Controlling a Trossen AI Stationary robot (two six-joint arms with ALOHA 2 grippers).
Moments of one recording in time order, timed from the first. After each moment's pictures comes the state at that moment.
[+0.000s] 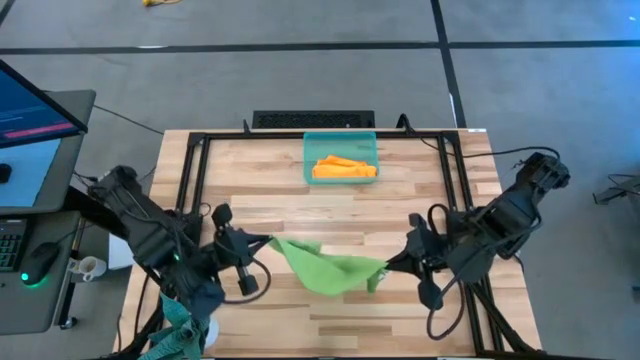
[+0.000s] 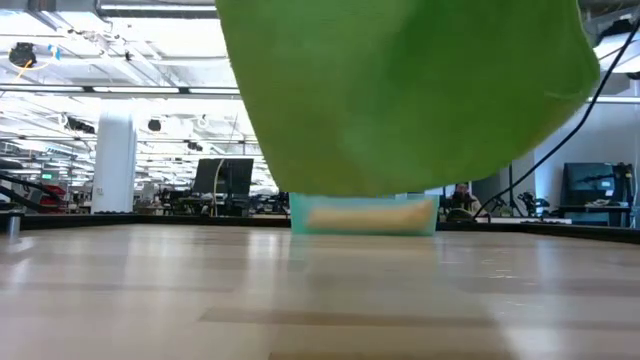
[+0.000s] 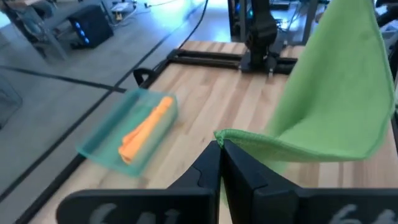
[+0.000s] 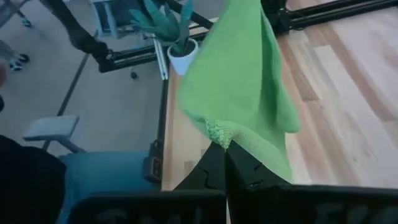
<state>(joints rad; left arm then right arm) -0.76 1.47 1.63 -1.13 -1.05 -0.77 0.73 1.34 1.55 -0.89 0.44 0.60</state>
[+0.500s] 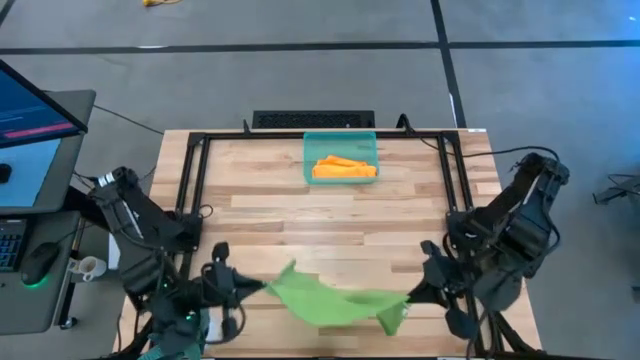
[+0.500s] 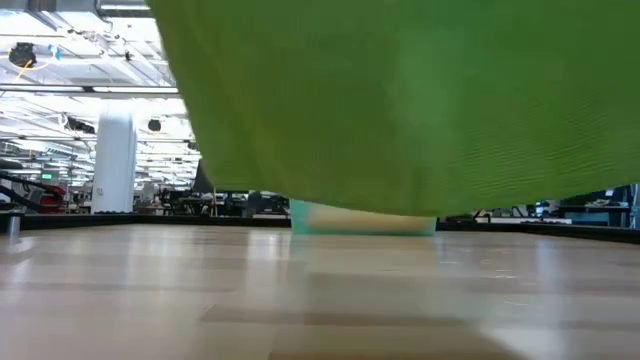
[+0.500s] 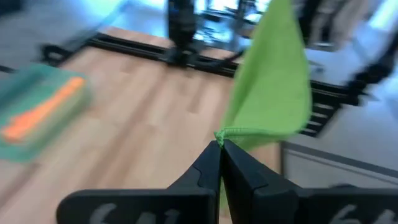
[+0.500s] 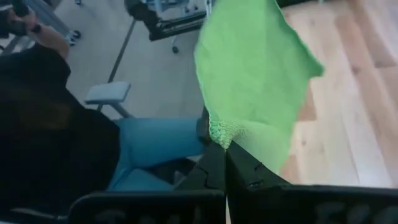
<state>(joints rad) -0.95 1.48 1.51 -0.84 -0.98 -0.88 0.90 1.35 1.55 -0.88 0.38 0.72</state>
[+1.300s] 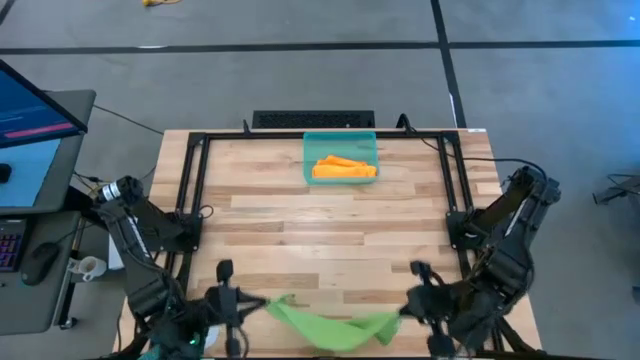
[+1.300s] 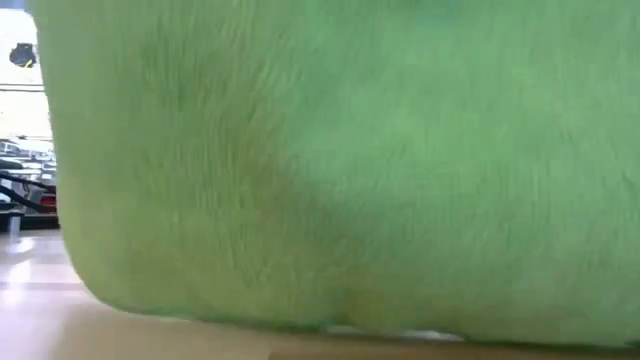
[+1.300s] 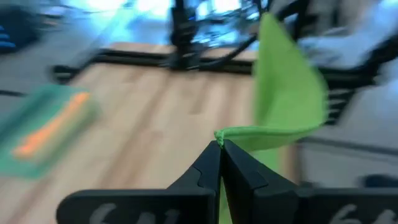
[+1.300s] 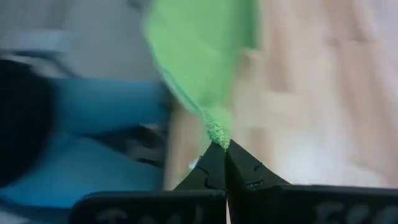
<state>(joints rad) -0.97 1.58 1.53 -0.82 -1.05 -0.82 0.91 1.53 1.59 -1.00 0.41 0.71</state>
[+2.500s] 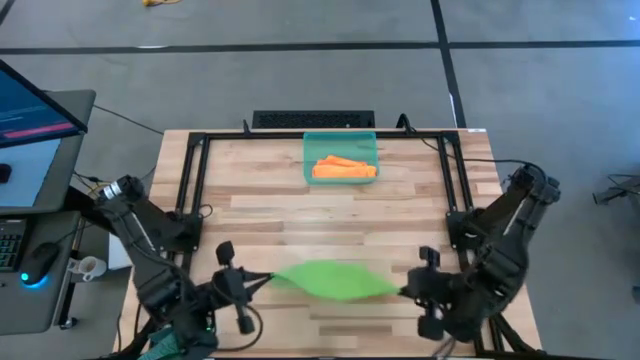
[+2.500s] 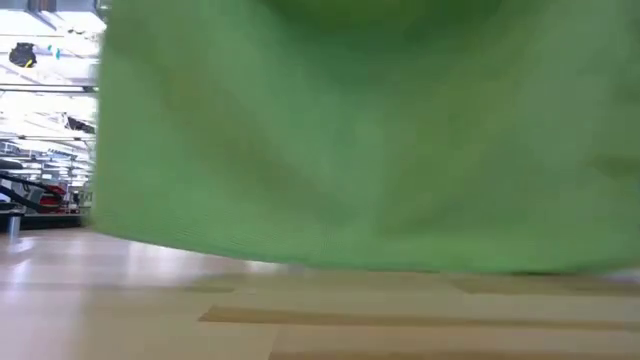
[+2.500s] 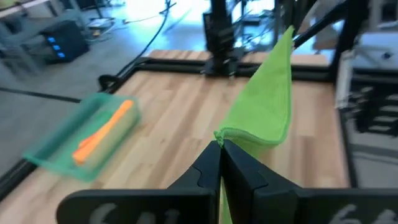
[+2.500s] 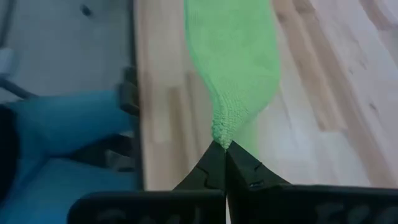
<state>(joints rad) -0.92 1.58 1.57 -0.97 -1.12 -0.84 0.92 1.52 1.56 -1.14 0.50 0.93</state>
